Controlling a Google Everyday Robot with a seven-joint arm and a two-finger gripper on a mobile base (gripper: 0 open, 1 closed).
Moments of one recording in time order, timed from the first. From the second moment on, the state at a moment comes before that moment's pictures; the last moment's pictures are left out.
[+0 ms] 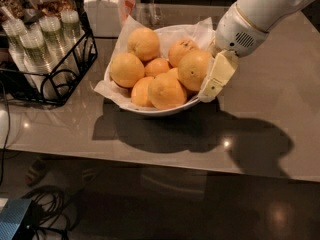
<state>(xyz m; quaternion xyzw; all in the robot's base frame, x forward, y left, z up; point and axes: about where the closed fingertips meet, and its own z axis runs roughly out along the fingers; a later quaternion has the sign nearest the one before) 0.541 -0.113 0.928 -0.61 0.76 0.13 0.21</state>
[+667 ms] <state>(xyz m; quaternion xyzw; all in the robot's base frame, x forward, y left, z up) 0.552 -0.087 0.950 -0.61 0.74 0.15 0.24</state>
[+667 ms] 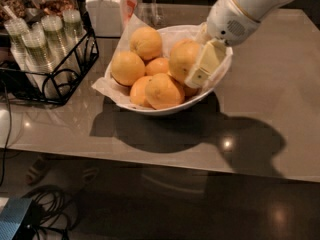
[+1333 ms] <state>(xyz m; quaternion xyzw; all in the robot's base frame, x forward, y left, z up) 0.565 -0.078 0.978 -0.59 0.74 0.16 0.28</state>
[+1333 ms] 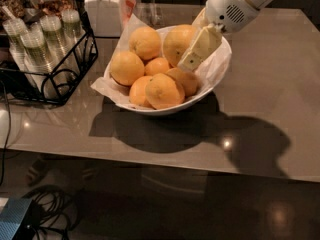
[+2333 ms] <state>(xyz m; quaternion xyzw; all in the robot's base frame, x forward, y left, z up) 0.446 -0.149 1.011 -0.50 0.76 0.14 0.38</state>
